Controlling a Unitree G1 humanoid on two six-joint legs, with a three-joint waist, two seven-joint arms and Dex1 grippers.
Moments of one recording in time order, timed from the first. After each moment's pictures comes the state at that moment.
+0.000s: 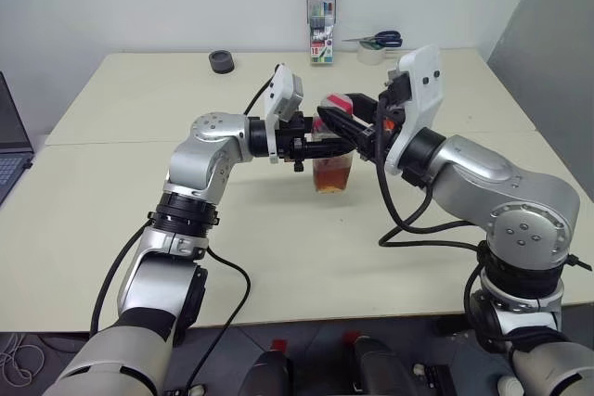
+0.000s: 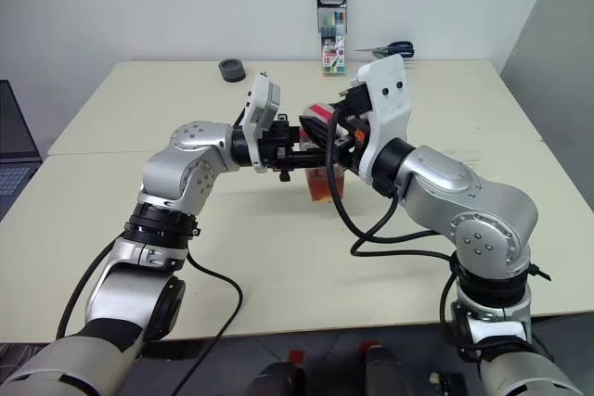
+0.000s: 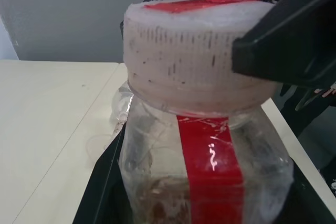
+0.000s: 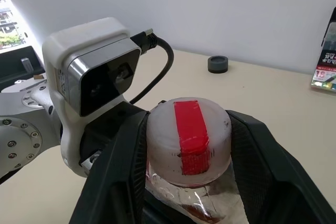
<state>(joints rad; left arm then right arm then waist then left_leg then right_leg) -0.94 0.39 -0.11 0.32 -0.41 0.39 -1.22 -0.77 -0.31 -0.02 -0.57 0.89 1.10 -0.05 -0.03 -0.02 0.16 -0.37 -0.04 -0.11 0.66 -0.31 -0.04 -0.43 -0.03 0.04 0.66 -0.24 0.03</state>
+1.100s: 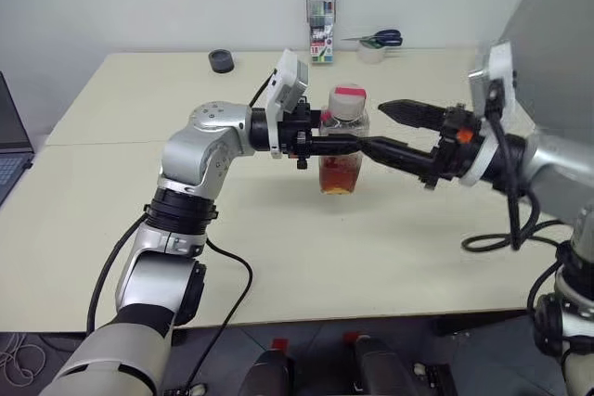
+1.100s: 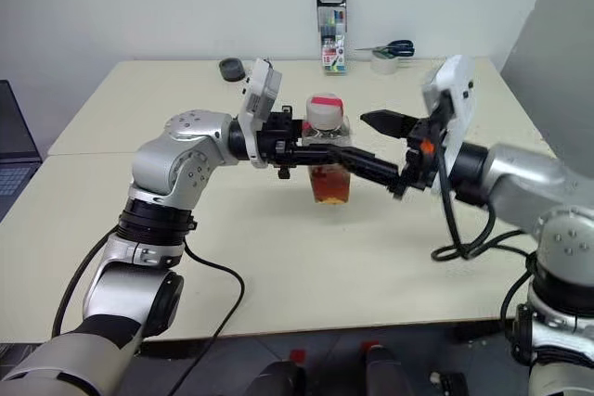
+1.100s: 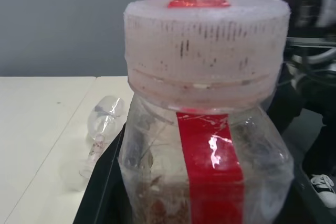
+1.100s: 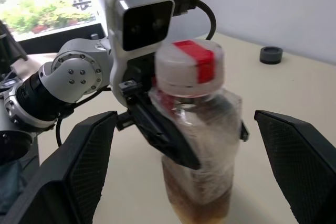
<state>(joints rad) -0.97 0.39 -0.11 0.22 -0.47 0.50 -1.23 -0.68 -0.60 -0.24 -0.63 1.10 1.14 0.31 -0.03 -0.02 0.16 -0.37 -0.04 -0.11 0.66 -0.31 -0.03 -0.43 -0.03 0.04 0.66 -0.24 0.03</state>
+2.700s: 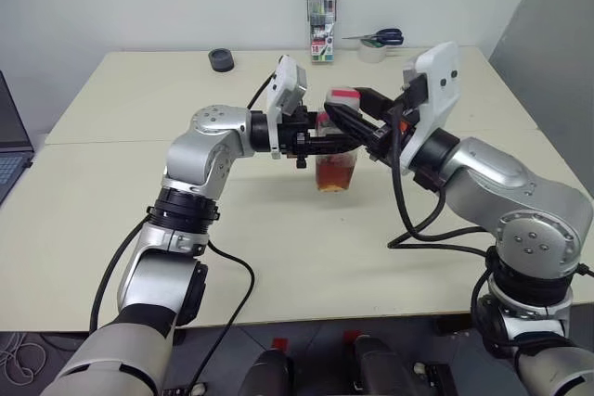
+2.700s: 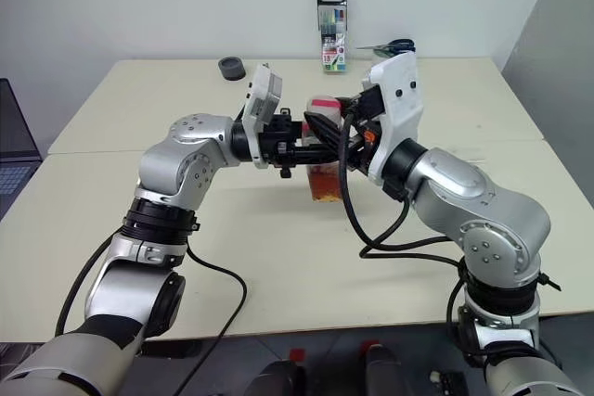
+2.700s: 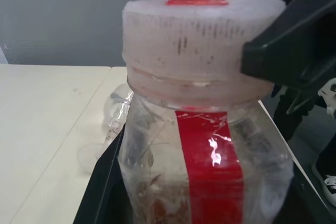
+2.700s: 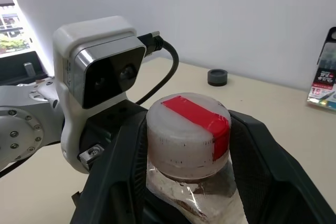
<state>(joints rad) -0.97 0.39 -0.13 0.27 -0.43 0.46 -1.24 -0.74 -0.43 -0.07 -0.56 0.89 1.03 0.18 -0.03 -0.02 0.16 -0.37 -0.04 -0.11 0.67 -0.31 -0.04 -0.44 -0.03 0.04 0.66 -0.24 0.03</state>
